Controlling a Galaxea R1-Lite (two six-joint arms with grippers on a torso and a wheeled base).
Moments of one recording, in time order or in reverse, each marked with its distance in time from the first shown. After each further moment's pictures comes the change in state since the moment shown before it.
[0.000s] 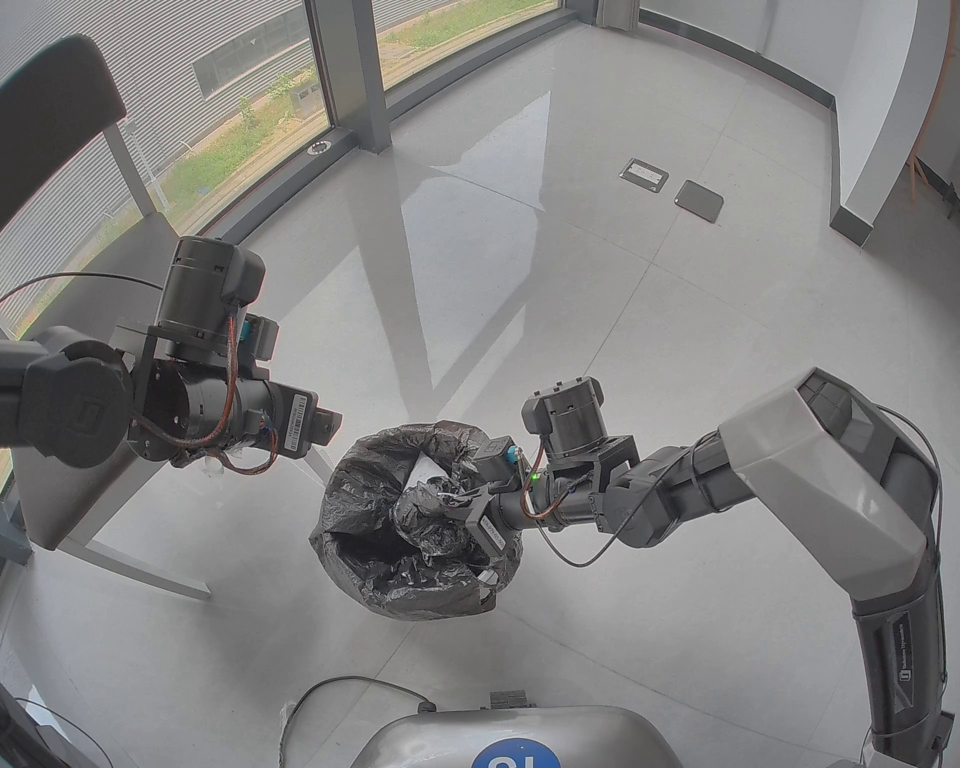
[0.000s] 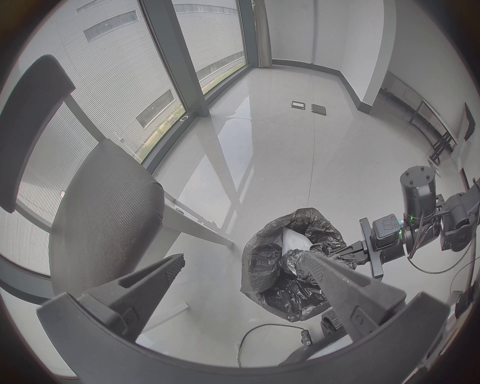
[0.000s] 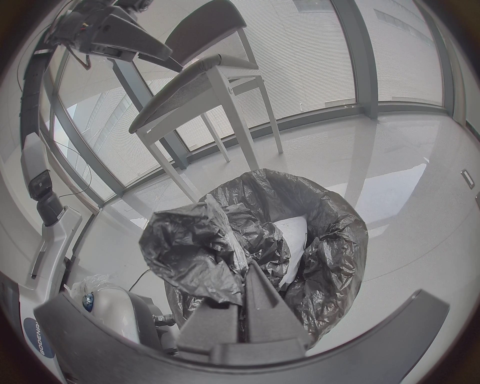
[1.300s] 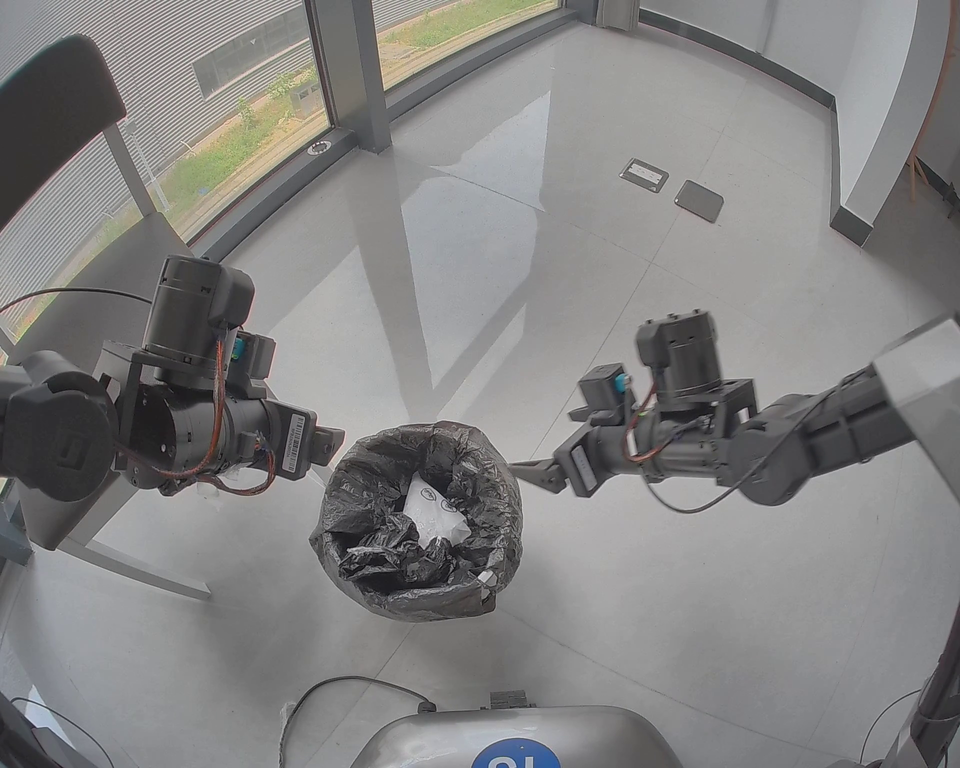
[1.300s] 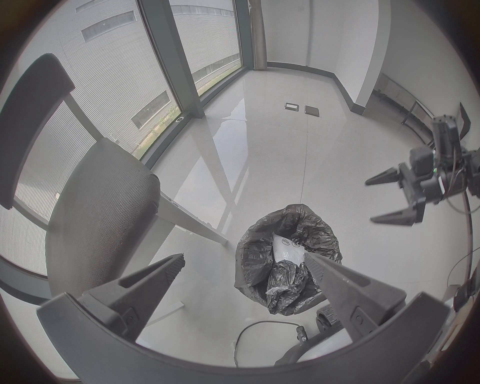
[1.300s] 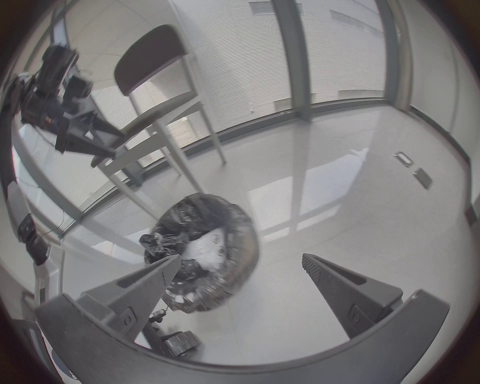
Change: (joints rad) left arm -0.024 -0.049 0.092 -0.052 -0.016 -0.003; right arm -0.093 -0.331 0.278 -0.024 -0.202 0.129
